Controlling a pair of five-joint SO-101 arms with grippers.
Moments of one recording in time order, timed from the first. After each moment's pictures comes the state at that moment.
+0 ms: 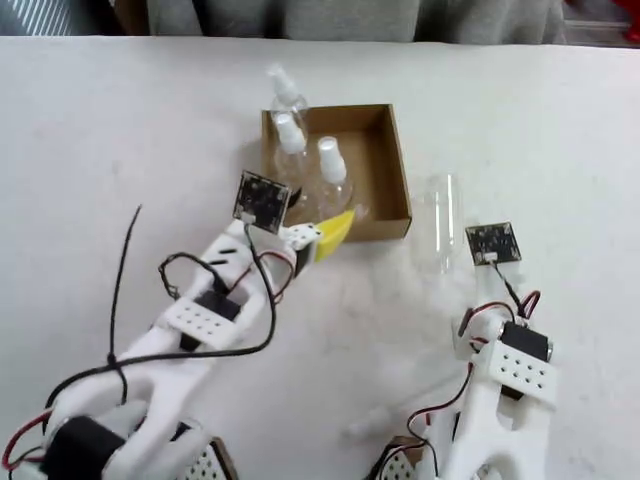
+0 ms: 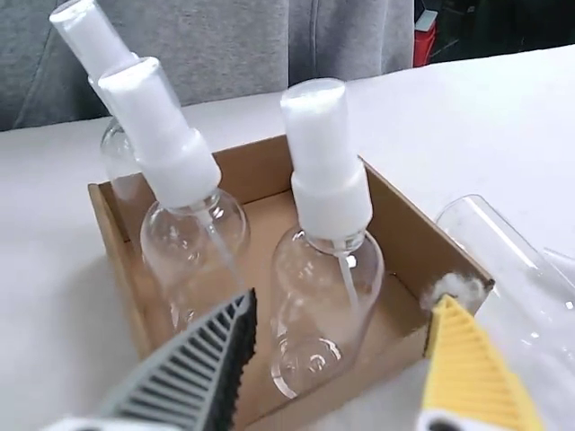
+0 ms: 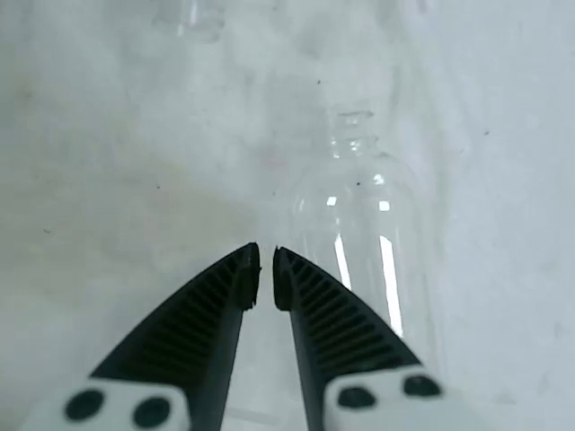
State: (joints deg) left arm 21.1 -23.3 68.8 -13.7 5.8; right arm 19.4 -49.3 73.6 50.8 31.2
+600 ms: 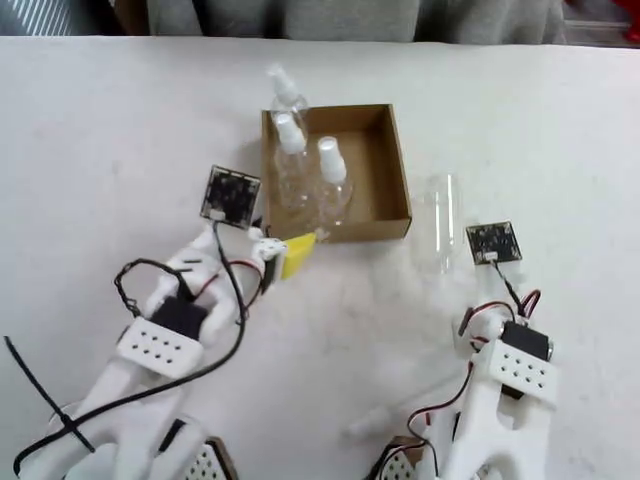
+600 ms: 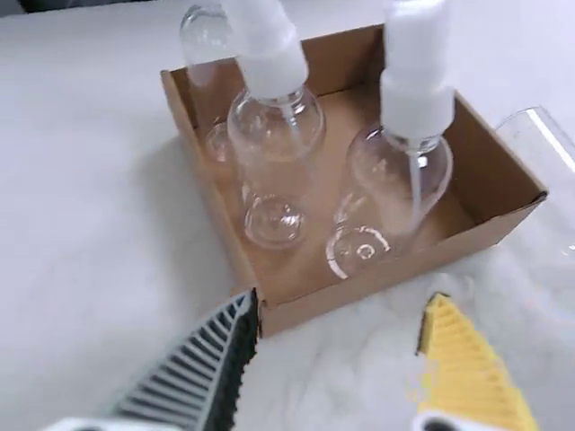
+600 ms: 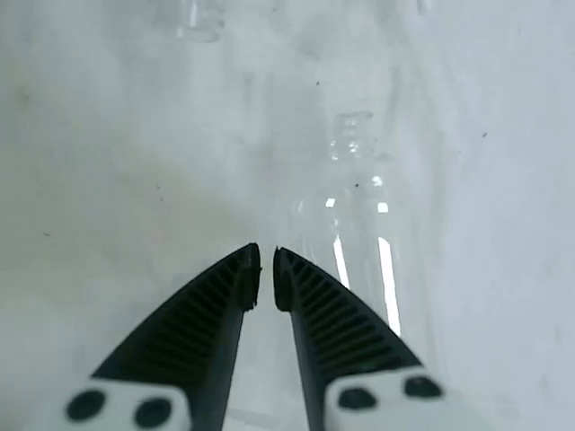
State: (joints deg) left arm 15.4 -44.4 68.9 22.5 6.0; right arm 19.5 -49.3 72.0 51.5 31.1
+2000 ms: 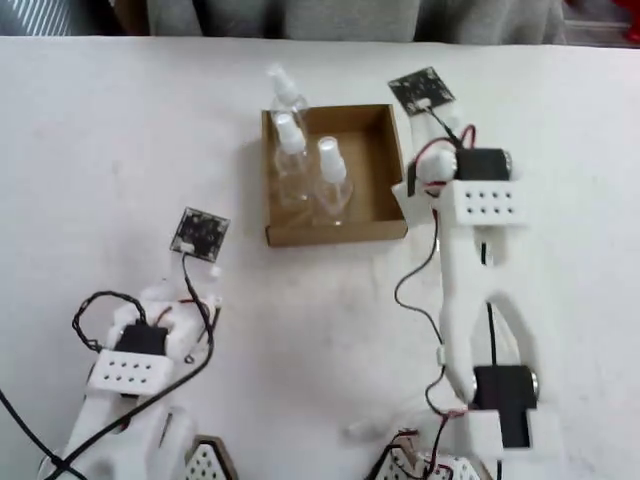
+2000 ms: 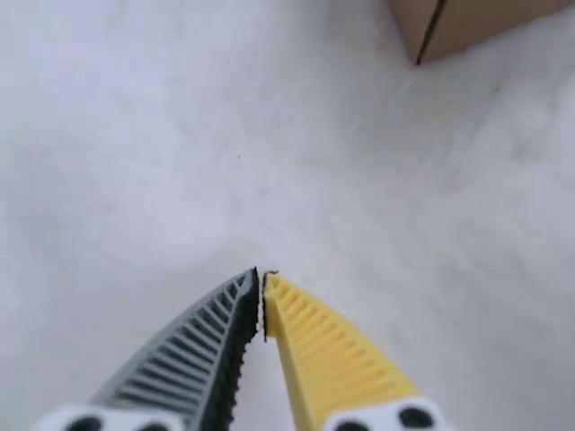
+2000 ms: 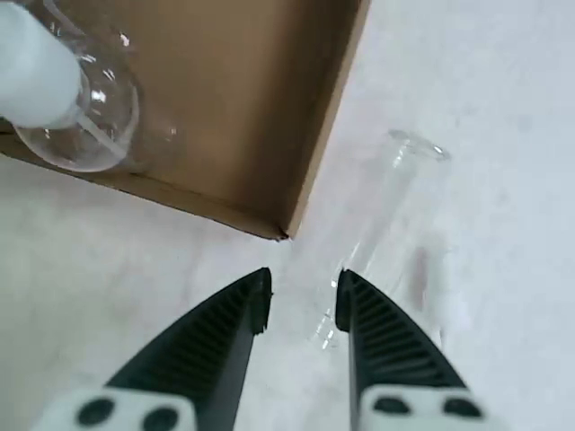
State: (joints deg) left arm -0.7 -53.3 82.5 39.3 -10.2; right arm -6.0 -3.6 3.8 76.7 23.6
